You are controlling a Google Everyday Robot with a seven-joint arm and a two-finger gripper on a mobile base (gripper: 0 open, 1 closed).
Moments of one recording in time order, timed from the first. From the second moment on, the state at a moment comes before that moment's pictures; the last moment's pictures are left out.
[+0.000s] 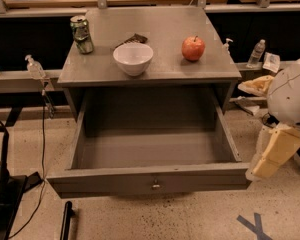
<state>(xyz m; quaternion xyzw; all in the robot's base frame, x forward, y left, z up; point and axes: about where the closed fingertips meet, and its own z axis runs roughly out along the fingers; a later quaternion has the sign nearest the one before) 0.403 -0.189 0.917 -0.63 0.74 0.04 0.23</state>
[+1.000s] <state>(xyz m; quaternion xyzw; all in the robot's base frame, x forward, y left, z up) 0.421 -0.128 0.765 -0.63 0.68 0.14 0.35</state>
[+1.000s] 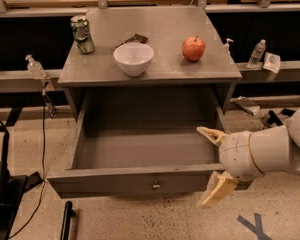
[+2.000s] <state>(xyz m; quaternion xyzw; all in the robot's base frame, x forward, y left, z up) 0.448 -0.148 0.718 -0.67 0.64 0.03 0.37</state>
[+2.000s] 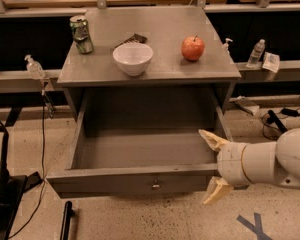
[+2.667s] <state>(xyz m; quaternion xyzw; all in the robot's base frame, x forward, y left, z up) 0.507 -0.170 0.668 -0.67 0.63 -0.05 0.39</state>
